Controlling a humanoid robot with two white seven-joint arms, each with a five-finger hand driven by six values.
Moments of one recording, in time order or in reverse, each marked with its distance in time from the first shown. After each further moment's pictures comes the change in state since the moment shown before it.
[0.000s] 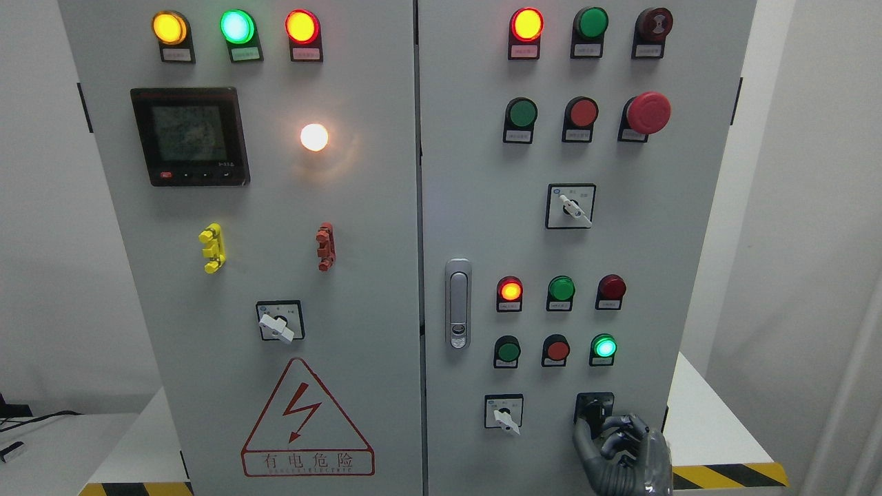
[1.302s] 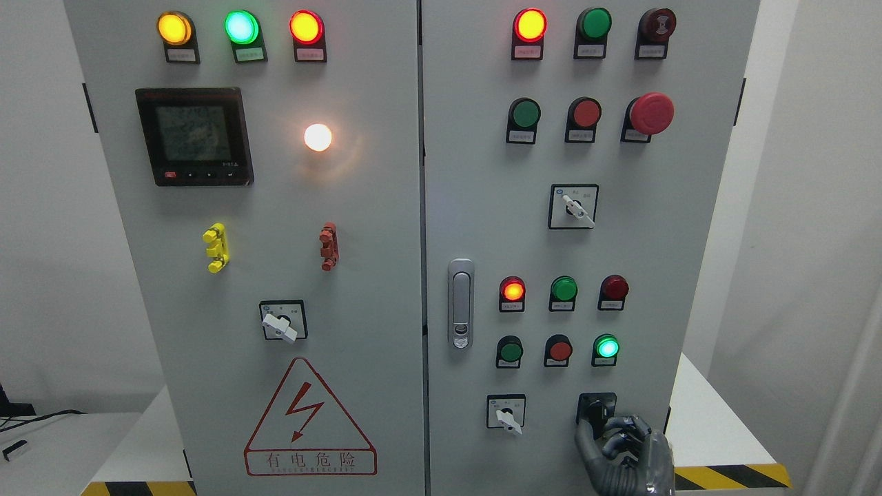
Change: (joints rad) left arm 0.000 0.000 0.000 0.000 0.000 0.000 0.000; right arm 0.000 0.000 -0.003 0.001 0.002 0.007 -0.005
